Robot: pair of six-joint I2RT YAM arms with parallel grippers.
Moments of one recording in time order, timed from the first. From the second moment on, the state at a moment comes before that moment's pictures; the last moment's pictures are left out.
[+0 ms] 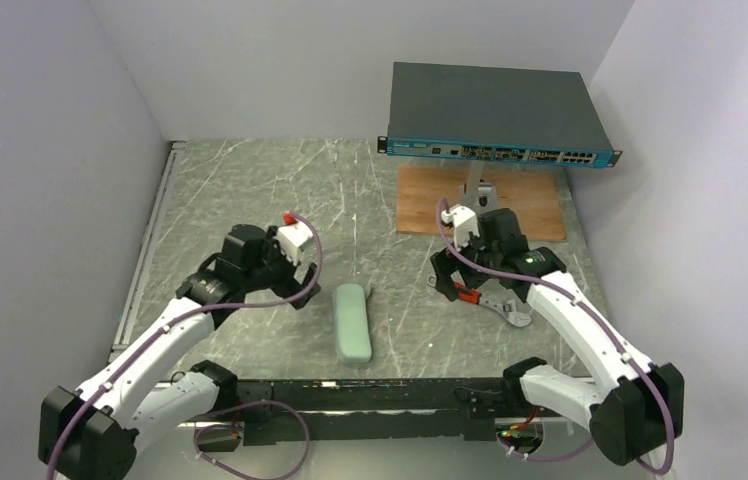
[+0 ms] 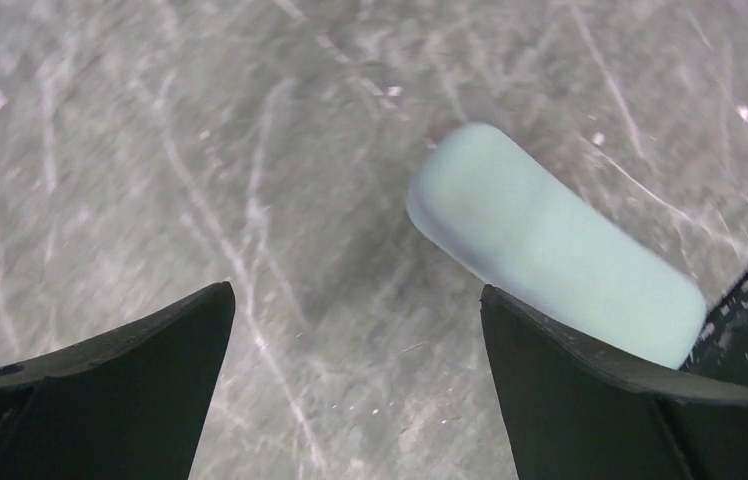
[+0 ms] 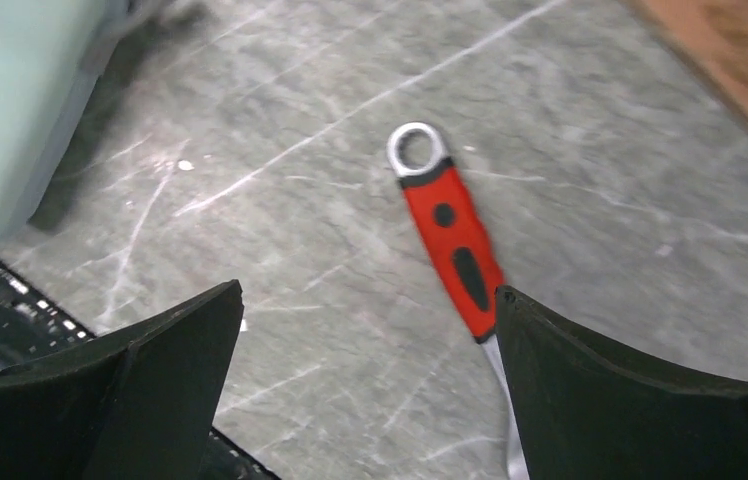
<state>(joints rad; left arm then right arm) -0.50 0.93 0.67 -0.37 0.30 0.19 0.35 1.03 0.82 -0.66 -0.24 -0.19</state>
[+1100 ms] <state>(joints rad) 0.21 0.64 0.64 -0.61 0.44 -0.31 0.82 2.07 1.54 -0.53 -0.56 -0.13</state>
